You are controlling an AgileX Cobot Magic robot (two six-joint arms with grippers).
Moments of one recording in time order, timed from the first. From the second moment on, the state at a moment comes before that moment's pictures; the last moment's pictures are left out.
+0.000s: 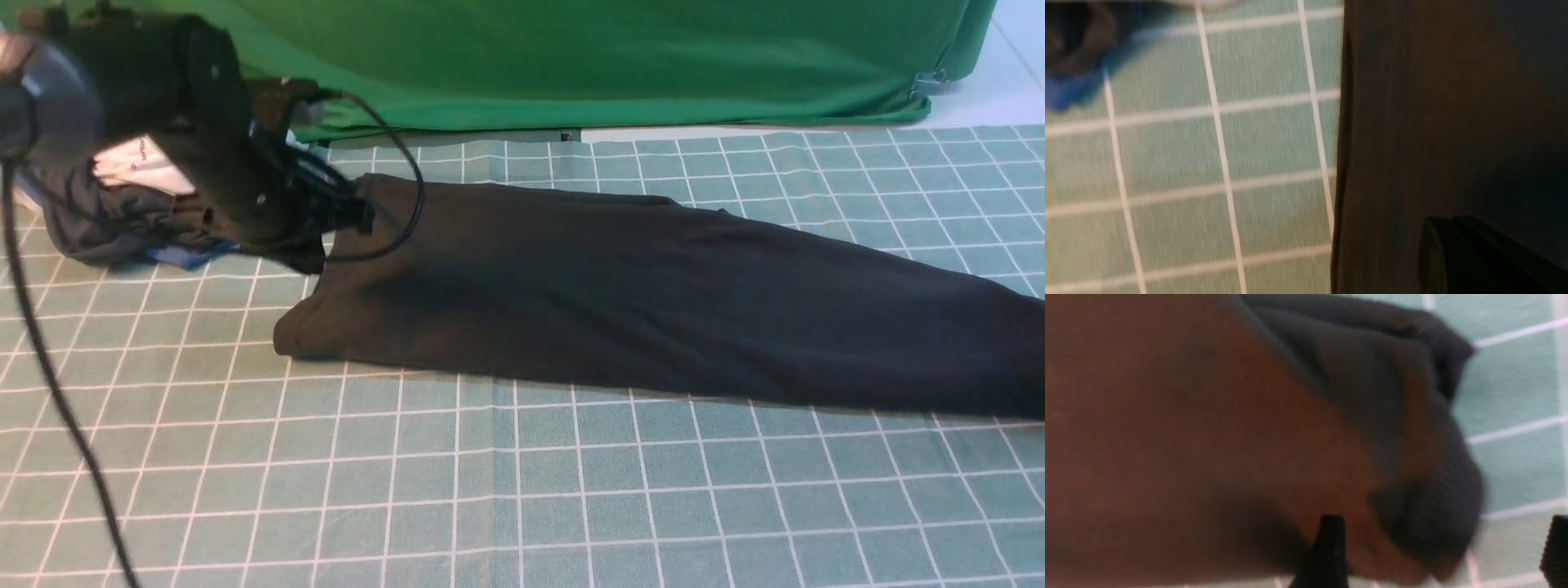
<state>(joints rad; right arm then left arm) -0.29 1.96 -1.41 0.16 1.06 -0.13 -0.10 1.88 -1.38 -0.07 0.79 -0.01</state>
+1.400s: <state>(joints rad) -0.25 1.94 -1.41 0.21 1.19 -0.19 -0.10 1.89 -1.30 -0.10 0.92 -0.09</state>
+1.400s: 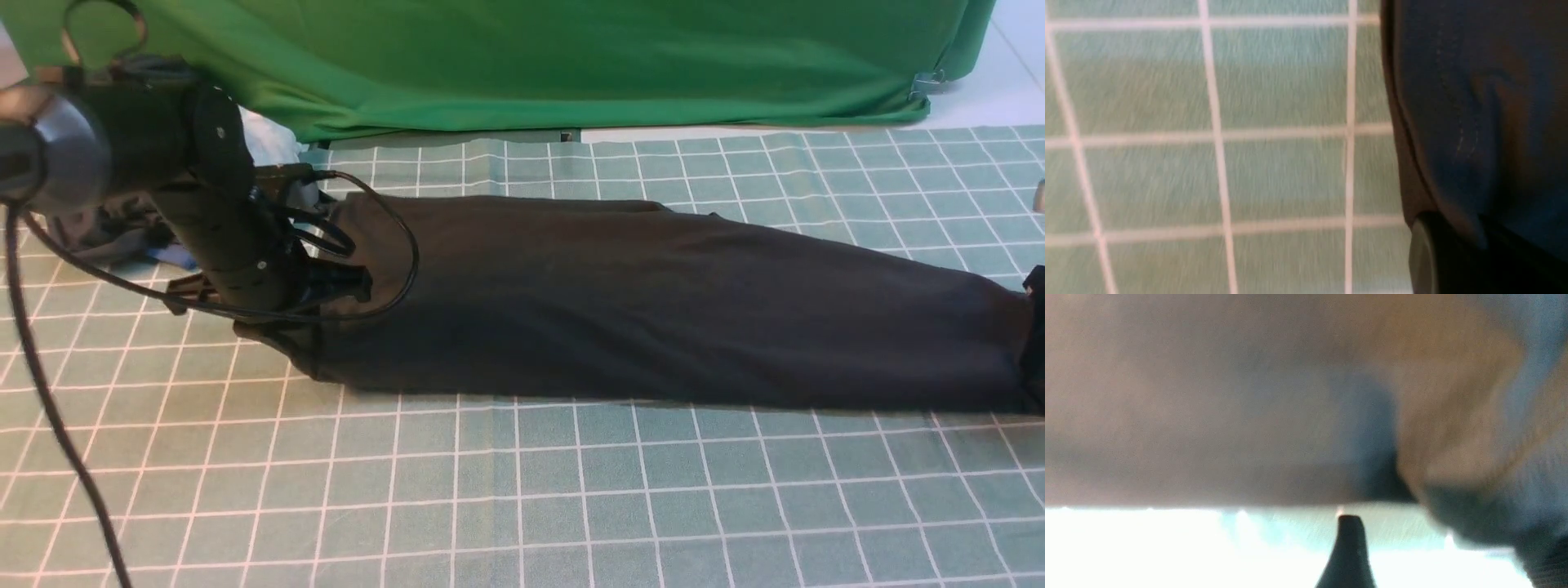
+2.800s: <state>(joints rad) -0.16 2.07 -1.44 0.19 1.00 -0.22 -0.10 1.23 -0.94 -0.08 0.92 -0.03</state>
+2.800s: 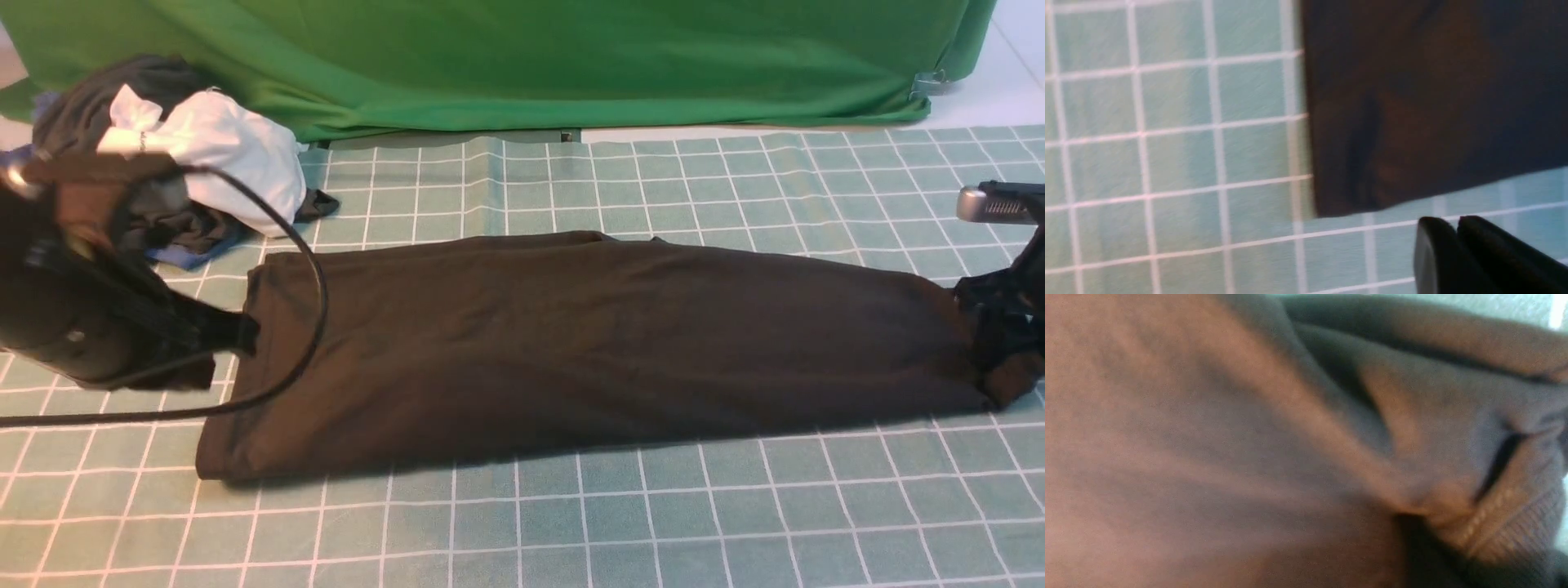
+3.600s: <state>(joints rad) 0.08 1.79 -1.75 0.08 1.21 -0.02 -0.10 0.73 -0.93 0.00 0.98 -0.07</state>
